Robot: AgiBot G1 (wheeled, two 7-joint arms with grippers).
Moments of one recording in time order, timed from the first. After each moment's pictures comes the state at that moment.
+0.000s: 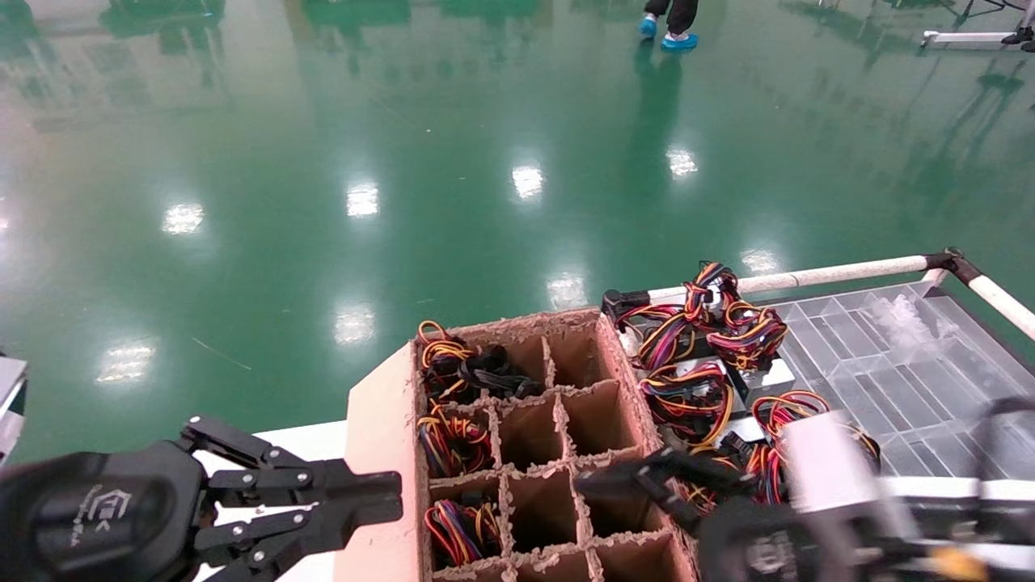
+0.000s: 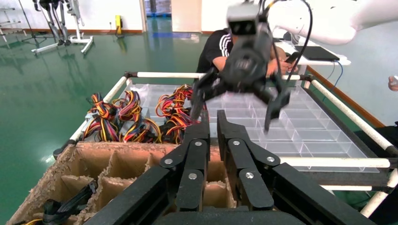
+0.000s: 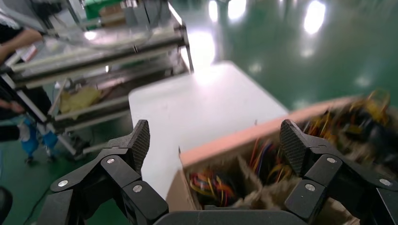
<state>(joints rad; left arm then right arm) -1.09 0.59 0.34 -1.27 0.69 1.47 -0.15 1.09 -0.67 -0.39 1.28 -0.92 -1.43 0.26</state>
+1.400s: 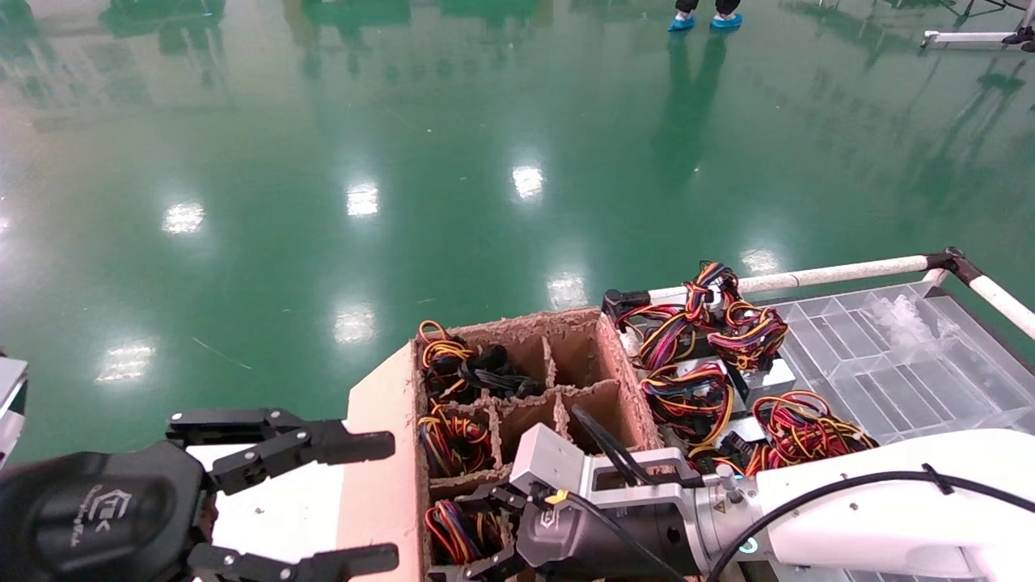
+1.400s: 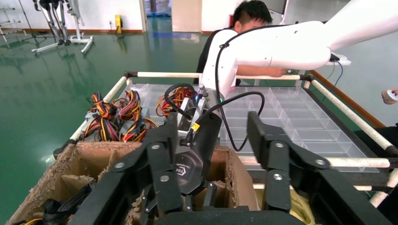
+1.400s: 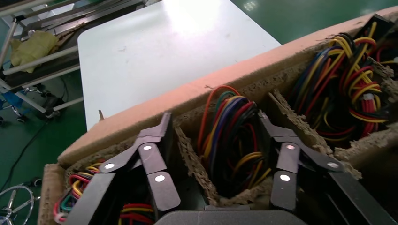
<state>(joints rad) -1.09 0.59 0.34 -1.27 0.68 1.47 -0.15 1.28 -1.07 -0.63 0.94 -1.34 -1.27 0.24</state>
